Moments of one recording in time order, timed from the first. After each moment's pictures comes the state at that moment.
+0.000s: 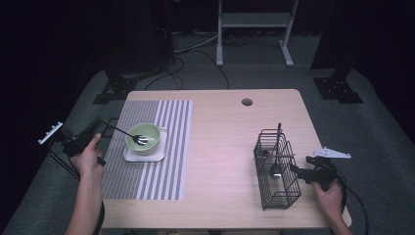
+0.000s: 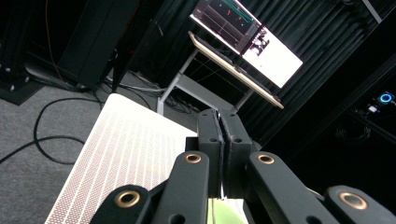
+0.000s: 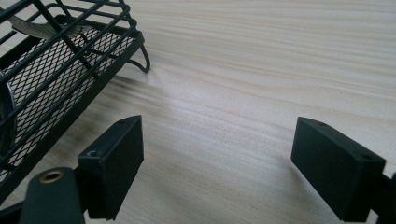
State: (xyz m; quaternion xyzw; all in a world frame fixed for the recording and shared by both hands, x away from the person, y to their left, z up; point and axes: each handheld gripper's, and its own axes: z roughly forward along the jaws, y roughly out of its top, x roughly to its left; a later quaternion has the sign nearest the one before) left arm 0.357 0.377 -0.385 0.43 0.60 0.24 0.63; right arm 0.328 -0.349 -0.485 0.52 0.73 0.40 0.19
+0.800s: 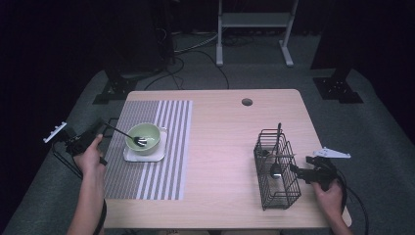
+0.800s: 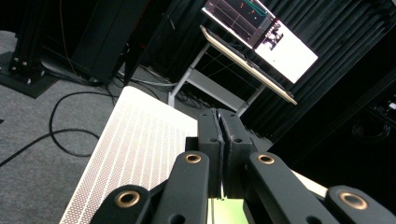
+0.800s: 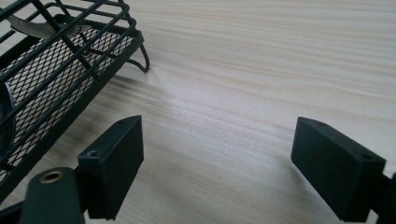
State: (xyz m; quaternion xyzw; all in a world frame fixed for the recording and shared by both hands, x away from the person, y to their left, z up) left arm 0.367 0.379 -0.398 0.43 0.62 0.24 0.61; right arm 0.328 -0.349 -0.485 0.52 0.73 0.40 0.19
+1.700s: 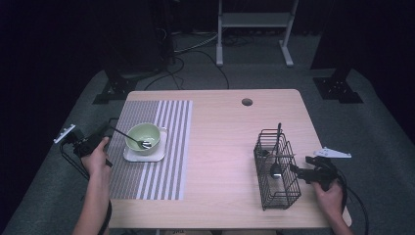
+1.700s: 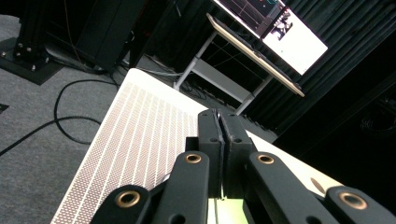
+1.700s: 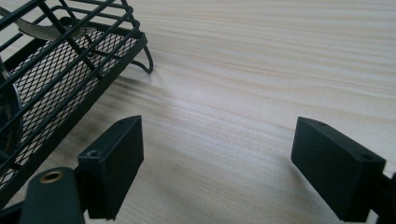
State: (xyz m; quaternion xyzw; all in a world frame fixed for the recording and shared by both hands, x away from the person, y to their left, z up) left arm 0.375 0.372 -0.418 0.43 0.63 0.23 0.60; right arm 0.328 -0.350 -0.485 0.52 0.73 0.40 0.18
